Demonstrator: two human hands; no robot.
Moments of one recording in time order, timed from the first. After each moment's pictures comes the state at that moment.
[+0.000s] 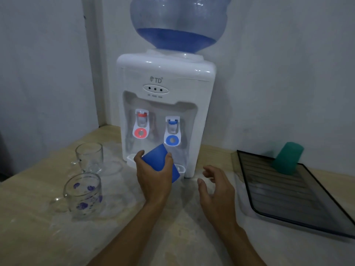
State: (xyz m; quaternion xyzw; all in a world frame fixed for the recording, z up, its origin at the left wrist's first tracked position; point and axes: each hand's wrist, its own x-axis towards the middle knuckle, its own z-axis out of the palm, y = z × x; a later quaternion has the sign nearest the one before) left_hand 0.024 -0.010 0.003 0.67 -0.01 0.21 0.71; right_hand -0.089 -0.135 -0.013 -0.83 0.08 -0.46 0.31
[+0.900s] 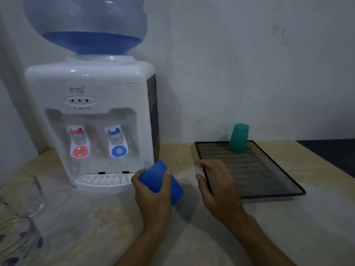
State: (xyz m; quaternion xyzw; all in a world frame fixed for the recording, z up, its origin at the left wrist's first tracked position) left_hand -0.050 -0.081 -0.010 0.64 -0.14 0.08 0.75; right_hand -0.162 -0.208 0.013 -0.84 0.07 -0.50 0.17
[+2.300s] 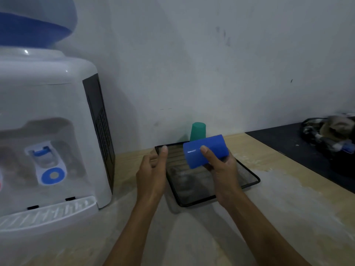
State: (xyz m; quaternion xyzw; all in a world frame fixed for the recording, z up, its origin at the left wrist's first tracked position) left_hand -0.041 -0.182 0.032 0.68 -0.27 -0.13 0.66; right_hand -0.189 -0.281 0.040 -0.48 0.22 -0.55 0.65
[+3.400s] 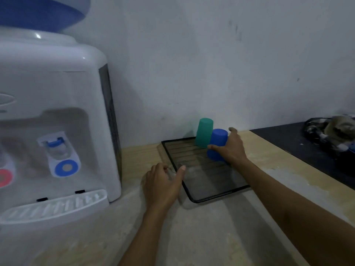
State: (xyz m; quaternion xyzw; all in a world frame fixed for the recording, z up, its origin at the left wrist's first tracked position) left_hand -0.022 -0.184 -0.024 0.80 -0.37 -0.03 0.47; right_hand -0.166 -0.406 0.035 -0.75 0.49 -0.37 0.23
